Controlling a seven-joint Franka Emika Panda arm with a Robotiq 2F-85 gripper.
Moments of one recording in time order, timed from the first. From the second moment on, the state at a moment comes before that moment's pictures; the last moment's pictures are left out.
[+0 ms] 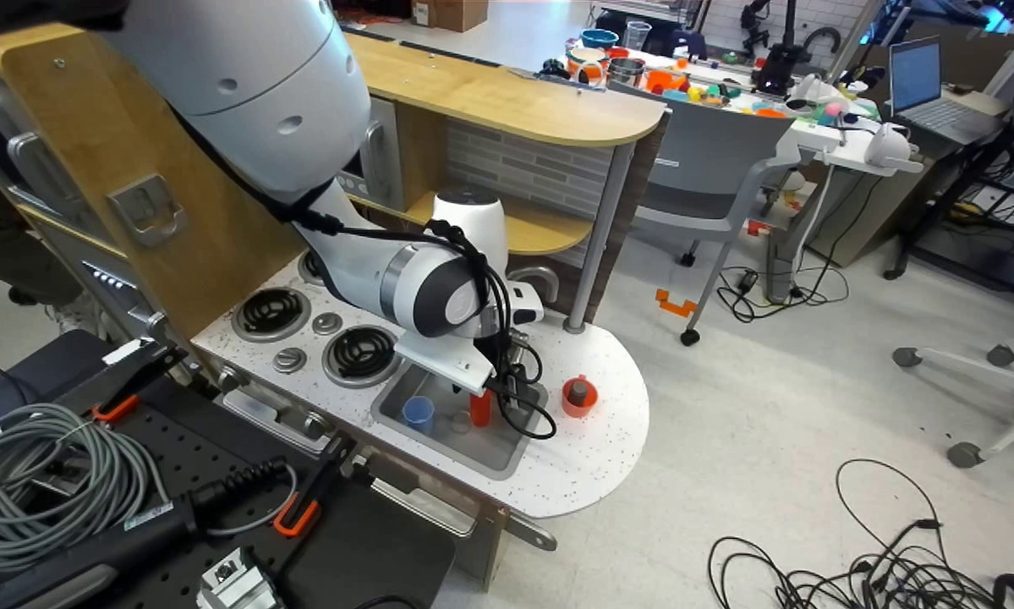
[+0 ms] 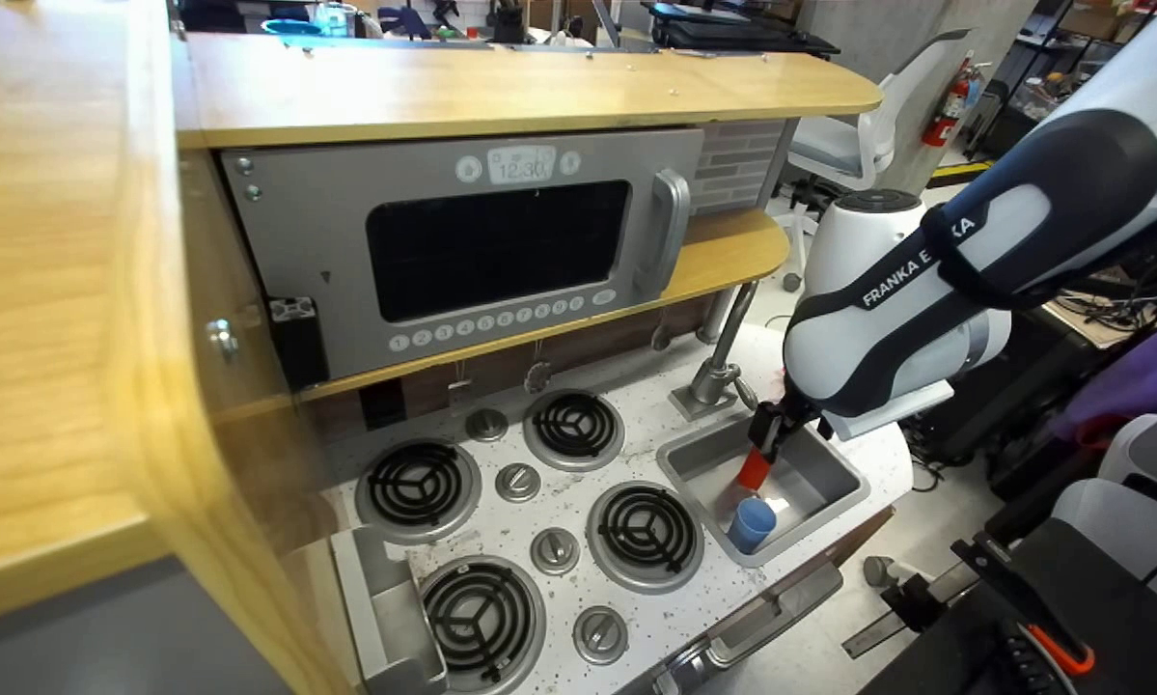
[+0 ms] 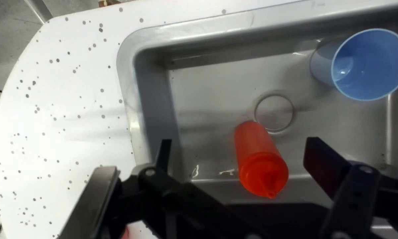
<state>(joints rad) -0.09 1.00 -0.19 -1.78 -0.10 2.71 -0.02</state>
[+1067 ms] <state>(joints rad) -0.06 1.14 -0.19 -1.63 -0.10 2.70 -0.01</state>
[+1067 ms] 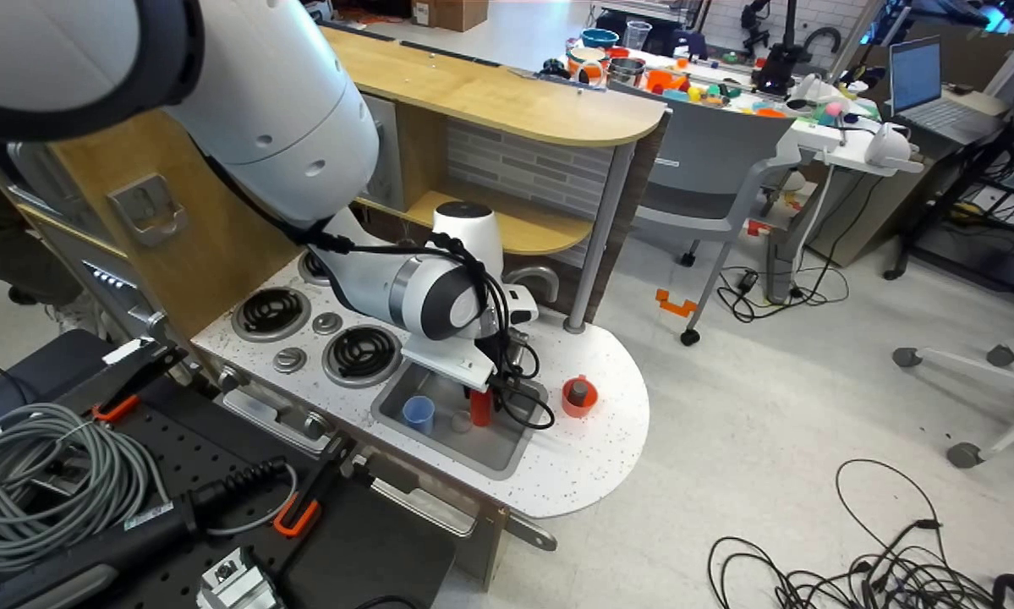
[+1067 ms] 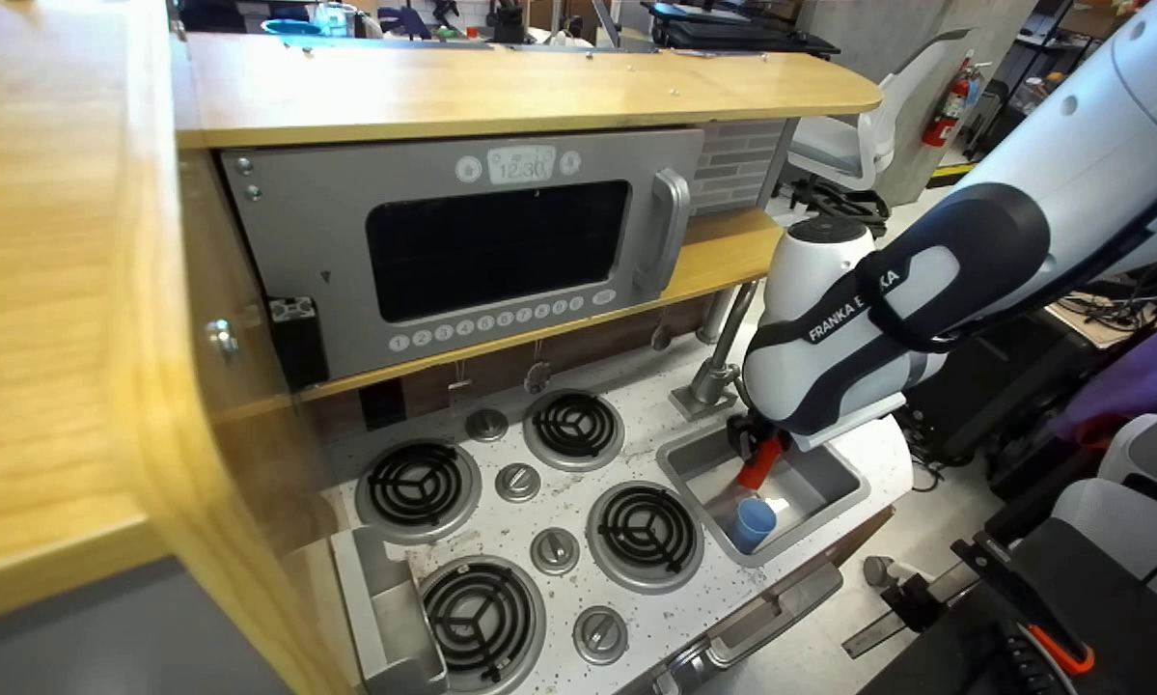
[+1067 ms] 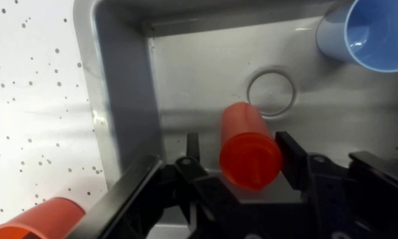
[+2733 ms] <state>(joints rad) -0.07 0.72 -0.11 -2.18 -0.09 2.94 -0.01</state>
